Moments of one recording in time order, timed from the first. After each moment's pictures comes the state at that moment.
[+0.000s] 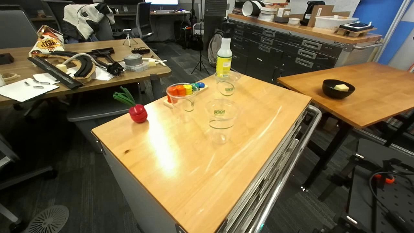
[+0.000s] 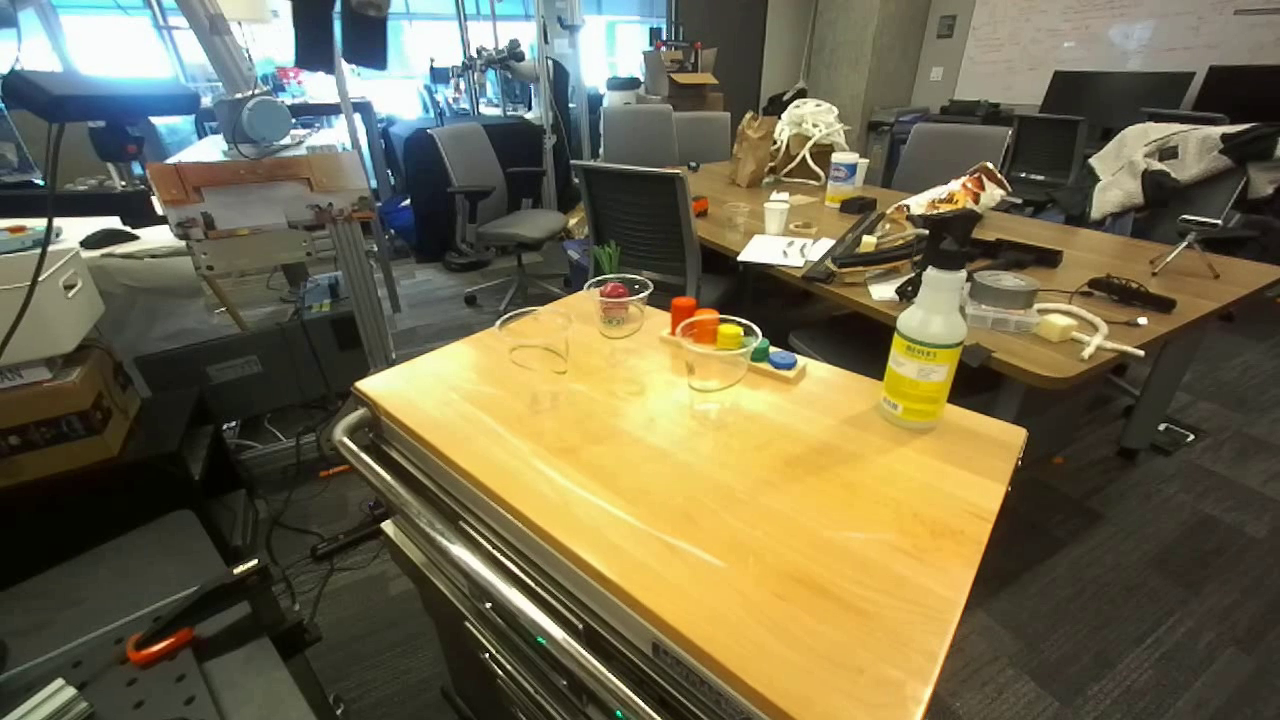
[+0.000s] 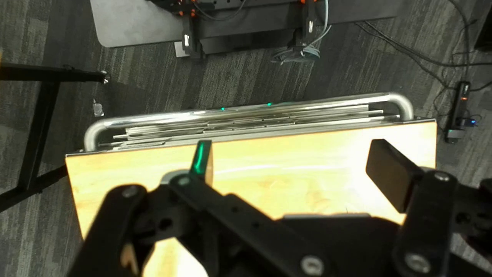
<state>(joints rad) -0.01 -0.47 0.06 -2.20 0.01 1.50 0.11</state>
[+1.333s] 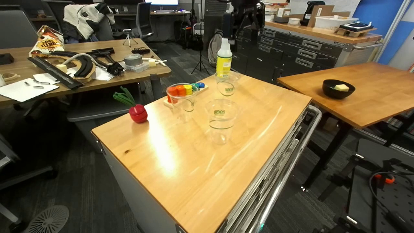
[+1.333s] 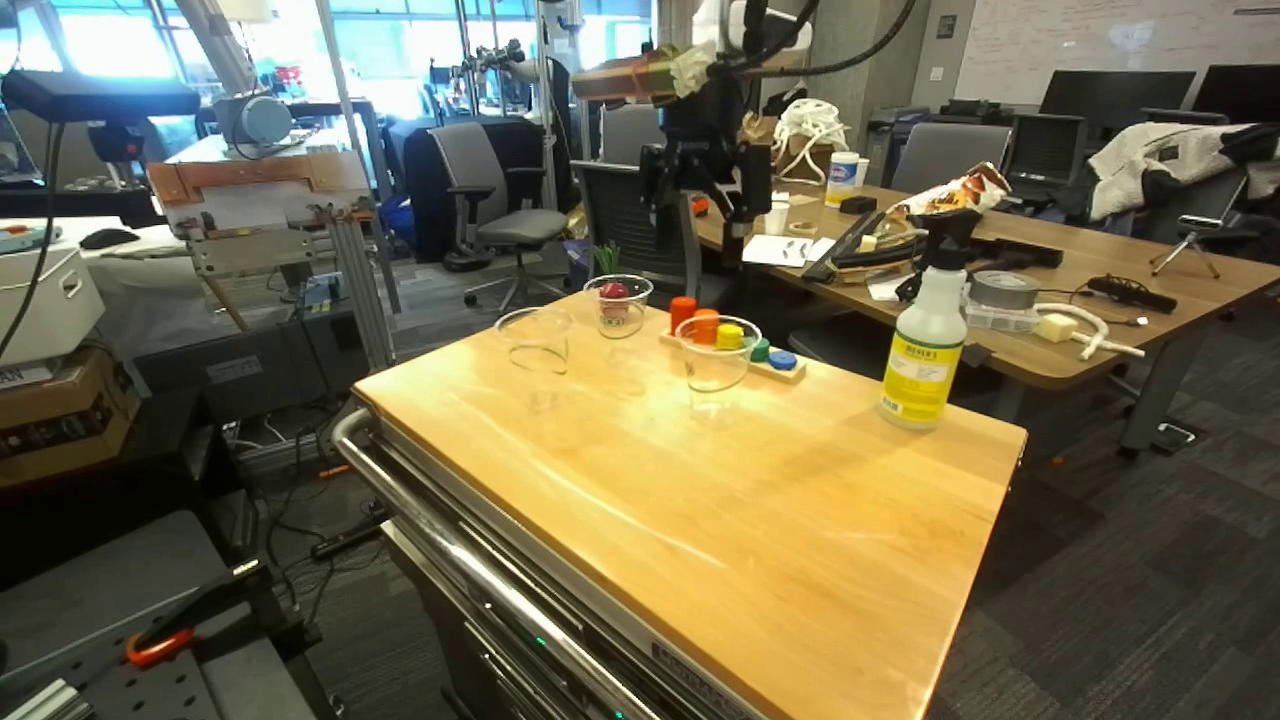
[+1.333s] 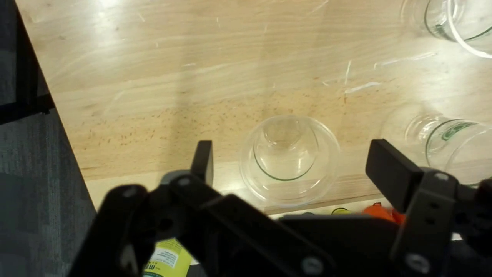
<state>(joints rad) -0.02 0.32 -0.03 -1.74 -0.12 1.96 0.16</state>
